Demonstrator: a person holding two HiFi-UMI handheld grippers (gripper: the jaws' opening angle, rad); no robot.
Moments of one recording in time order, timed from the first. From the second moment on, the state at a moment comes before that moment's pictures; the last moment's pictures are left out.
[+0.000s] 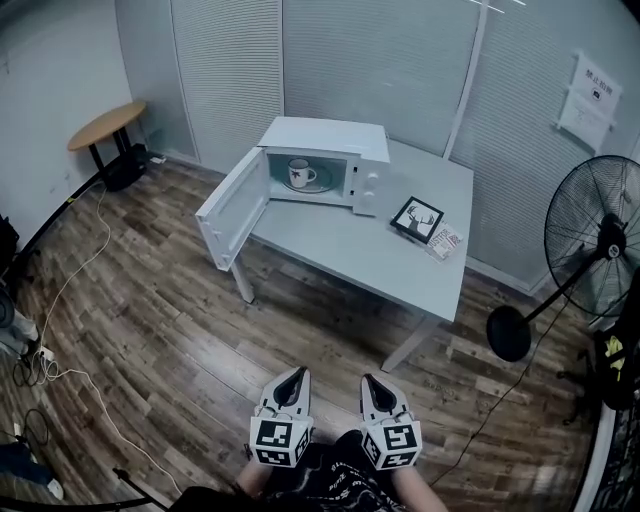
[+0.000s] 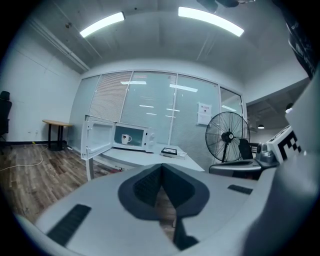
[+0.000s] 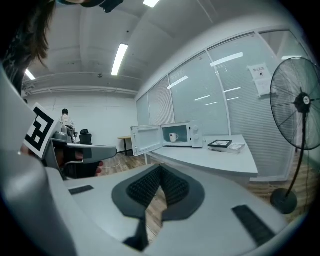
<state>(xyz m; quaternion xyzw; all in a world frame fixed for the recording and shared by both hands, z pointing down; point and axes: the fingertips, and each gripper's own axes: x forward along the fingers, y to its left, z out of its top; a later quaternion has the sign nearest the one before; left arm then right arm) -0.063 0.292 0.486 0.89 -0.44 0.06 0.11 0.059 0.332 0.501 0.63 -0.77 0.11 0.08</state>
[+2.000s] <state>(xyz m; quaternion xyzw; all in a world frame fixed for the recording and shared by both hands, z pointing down) 0.043 0.025 0.507 0.80 -0.57 0.07 0.16 0.196 0.026 0.524 0.53 -0.83 0.15 0.08</state>
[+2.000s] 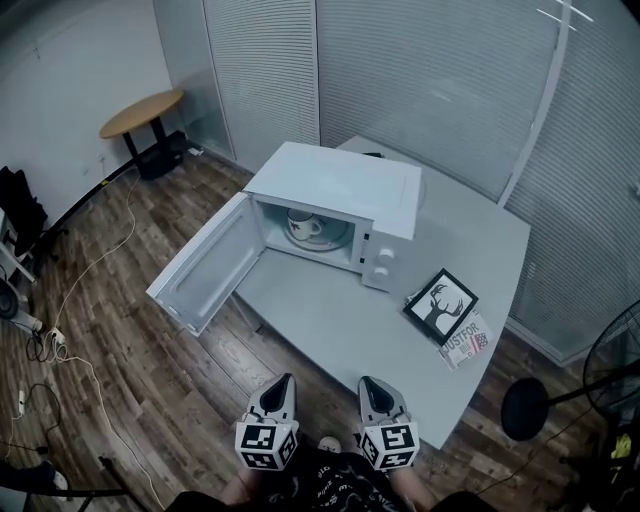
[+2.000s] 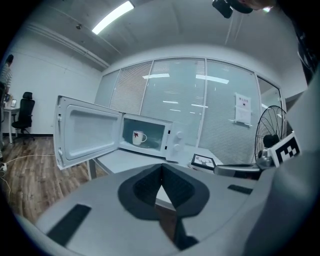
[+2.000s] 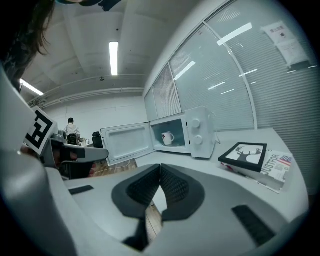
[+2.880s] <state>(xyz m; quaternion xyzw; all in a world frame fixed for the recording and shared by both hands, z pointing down) 0.029 -0.118 0.506 0.84 -0.51 0.07 0.14 0.165 -0.094 0.526 0.57 -0.81 0.15 0.08</state>
